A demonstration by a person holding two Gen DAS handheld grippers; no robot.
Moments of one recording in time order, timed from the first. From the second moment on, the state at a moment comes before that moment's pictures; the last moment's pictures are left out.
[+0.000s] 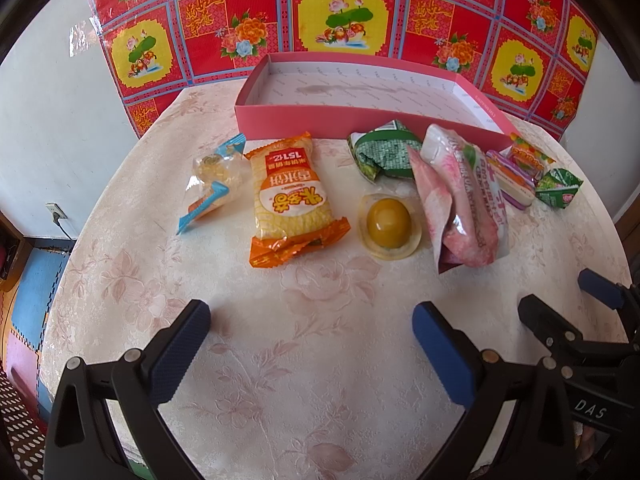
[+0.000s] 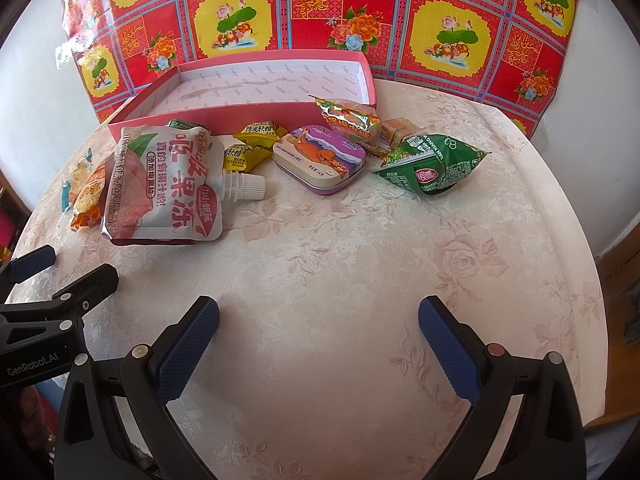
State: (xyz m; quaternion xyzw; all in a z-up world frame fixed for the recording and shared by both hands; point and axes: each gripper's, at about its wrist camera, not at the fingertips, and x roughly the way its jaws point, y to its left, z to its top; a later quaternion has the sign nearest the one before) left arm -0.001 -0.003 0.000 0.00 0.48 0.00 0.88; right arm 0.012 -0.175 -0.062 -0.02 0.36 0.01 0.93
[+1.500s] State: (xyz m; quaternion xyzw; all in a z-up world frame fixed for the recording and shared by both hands) left arm 0.006 0.034 0.027 -0.03 0.45 0.01 0.89; right arm 0.014 -0.158 -0.028 -0.03 0.33 0.08 0.94
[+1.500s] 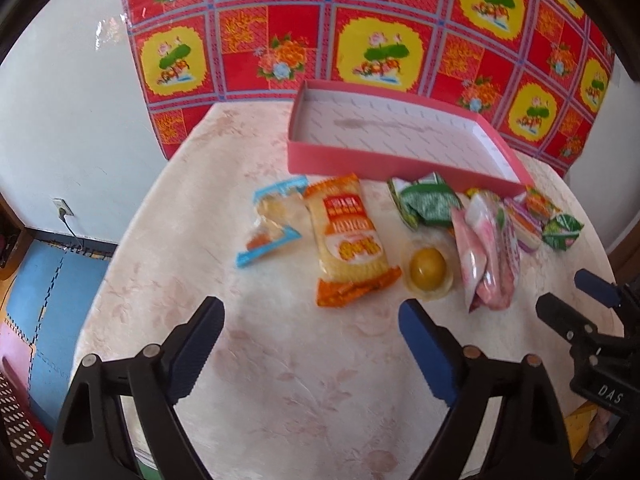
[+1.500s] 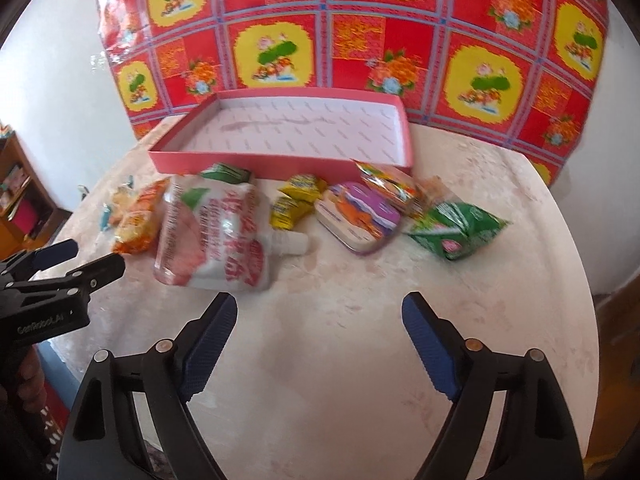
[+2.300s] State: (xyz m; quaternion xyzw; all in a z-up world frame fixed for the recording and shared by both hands) left arm 0.052 0.073 0.025 -0.07 0.45 0.04 0.89; right arm 0.047 -0.120 -0.028 0.02 0.35 0.12 0.93
